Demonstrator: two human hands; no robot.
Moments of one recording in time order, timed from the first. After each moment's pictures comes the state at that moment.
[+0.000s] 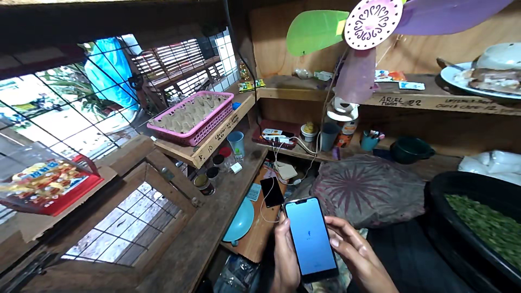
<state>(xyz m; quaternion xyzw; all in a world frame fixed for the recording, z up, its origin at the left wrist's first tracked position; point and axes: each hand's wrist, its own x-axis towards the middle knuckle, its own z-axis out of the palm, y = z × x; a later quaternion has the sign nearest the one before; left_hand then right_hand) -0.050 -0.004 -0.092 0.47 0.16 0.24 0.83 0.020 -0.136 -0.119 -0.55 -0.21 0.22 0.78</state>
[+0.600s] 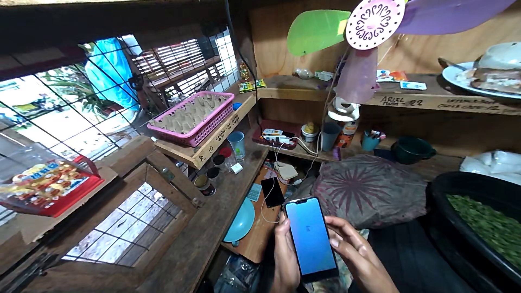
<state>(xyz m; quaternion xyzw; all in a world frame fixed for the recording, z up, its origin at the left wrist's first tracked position) -0.050 -0.001 -0.094 0.48 0.16 0.24 0.83 0.024 -0.134 -0.132 -0.54 -0.25 0.19 0.78</state>
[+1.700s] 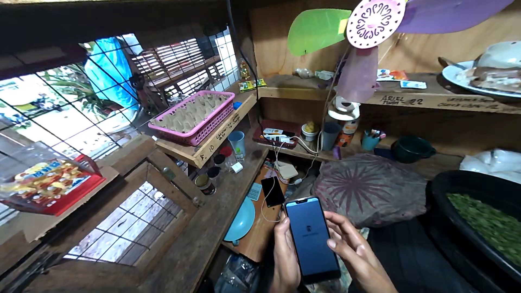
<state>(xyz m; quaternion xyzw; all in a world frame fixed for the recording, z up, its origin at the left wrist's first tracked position) -0.053 0.000 -0.095 0.47 0.16 0.25 0.83 0.019 -0.129 -0.125 -0.55 -0.27 0.18 0.77</state>
